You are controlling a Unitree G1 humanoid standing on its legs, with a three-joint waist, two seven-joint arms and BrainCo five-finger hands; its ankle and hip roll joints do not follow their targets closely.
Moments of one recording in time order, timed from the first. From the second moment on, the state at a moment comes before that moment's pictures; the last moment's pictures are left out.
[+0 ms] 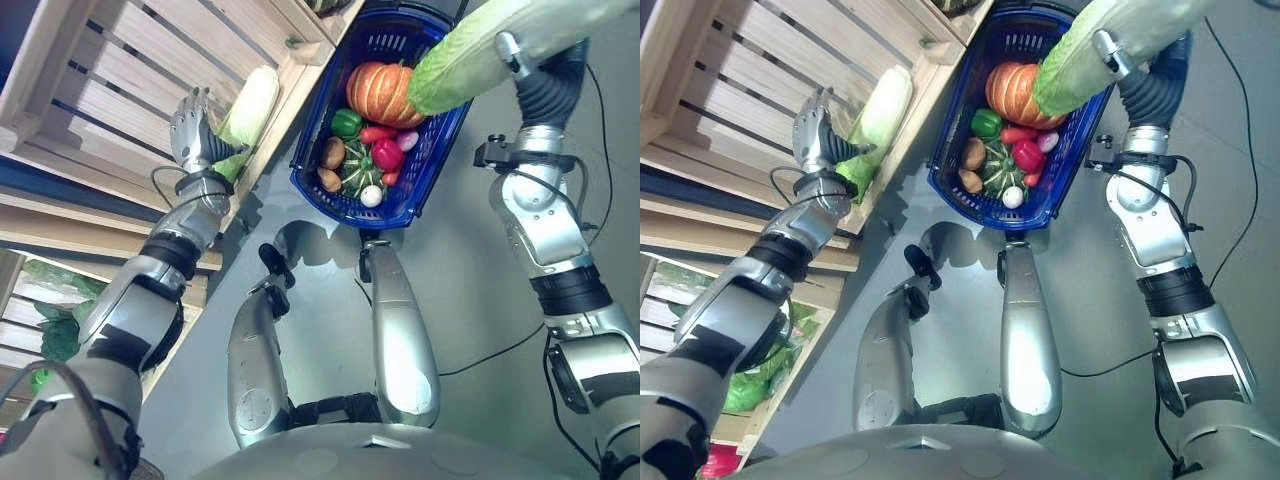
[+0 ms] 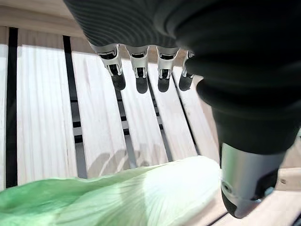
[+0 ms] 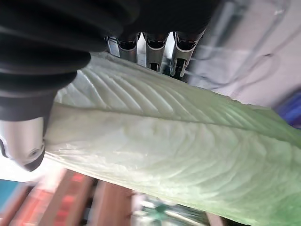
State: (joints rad) left arm -0.91 0.50 -0.53 0.85 0.16 0.15 0.63; right arm -0.63 -0.65 0.26 0.16 0.30 -0.18 -0.56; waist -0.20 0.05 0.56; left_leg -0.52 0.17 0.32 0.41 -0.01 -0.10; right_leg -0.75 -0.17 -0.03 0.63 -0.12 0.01
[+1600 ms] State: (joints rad) left arm -1.26 0.53 -0.62 1.10 -0.15 0.27 0.54; right arm -0.97 -0.59 0.45 0.81 0.65 -0.02 -0.18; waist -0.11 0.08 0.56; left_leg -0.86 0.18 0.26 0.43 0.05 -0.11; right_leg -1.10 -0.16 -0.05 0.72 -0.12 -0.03
